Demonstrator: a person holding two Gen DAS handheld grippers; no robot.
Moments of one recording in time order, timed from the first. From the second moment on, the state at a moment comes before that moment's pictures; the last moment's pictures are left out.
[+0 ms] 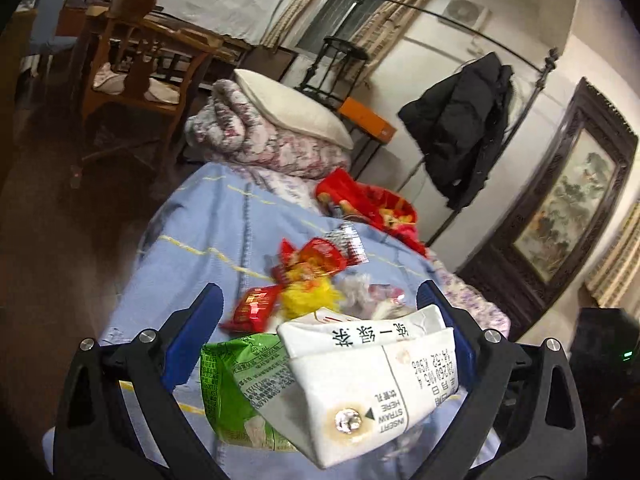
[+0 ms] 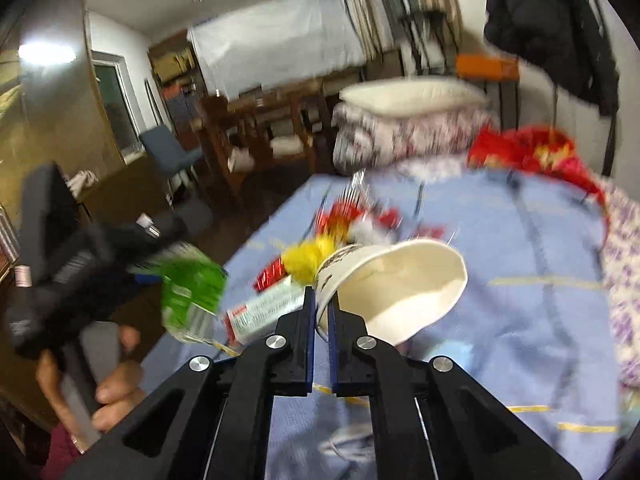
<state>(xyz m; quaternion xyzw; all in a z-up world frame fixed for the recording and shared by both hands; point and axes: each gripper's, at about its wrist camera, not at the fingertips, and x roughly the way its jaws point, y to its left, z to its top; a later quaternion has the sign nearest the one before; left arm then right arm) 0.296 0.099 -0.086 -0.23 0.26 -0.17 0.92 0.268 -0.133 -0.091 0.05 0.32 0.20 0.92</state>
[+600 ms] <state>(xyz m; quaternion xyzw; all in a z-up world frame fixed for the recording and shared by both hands) 0.200 -0.010 -0.068 -0.19 0.29 -0.26 0.90 0.104 -0.309 -0.055 0.06 0.30 0.10 0.95</state>
